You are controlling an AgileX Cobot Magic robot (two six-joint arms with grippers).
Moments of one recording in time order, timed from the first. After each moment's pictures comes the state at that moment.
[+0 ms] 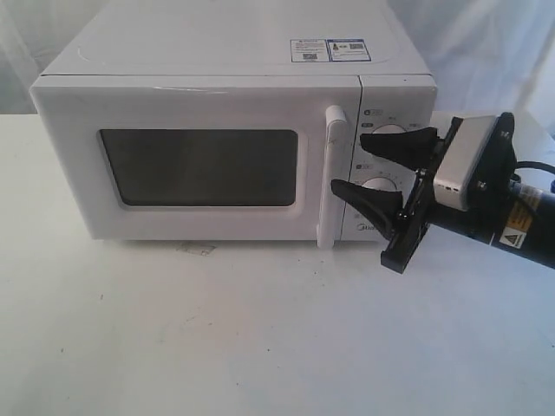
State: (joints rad) left arm 0.04 0.00 0.02 -0.23 0.45 0.27; right arm -0.04 1.63 -0.57 -1.01 -1.21 0.14
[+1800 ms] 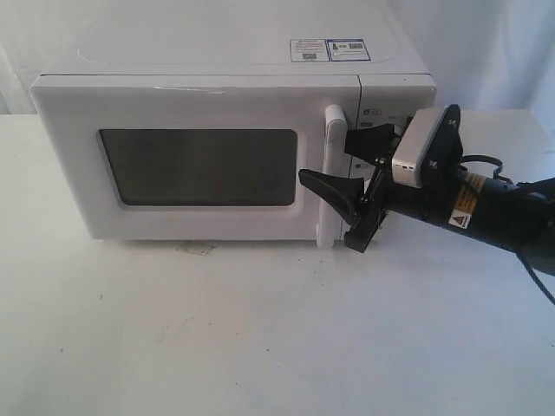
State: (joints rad) left arm 0.04 0.00 0.02 -0.23 0.45 0.27; right arm 0.05 1.82 -0.73 -0.96 -1.24 0.19
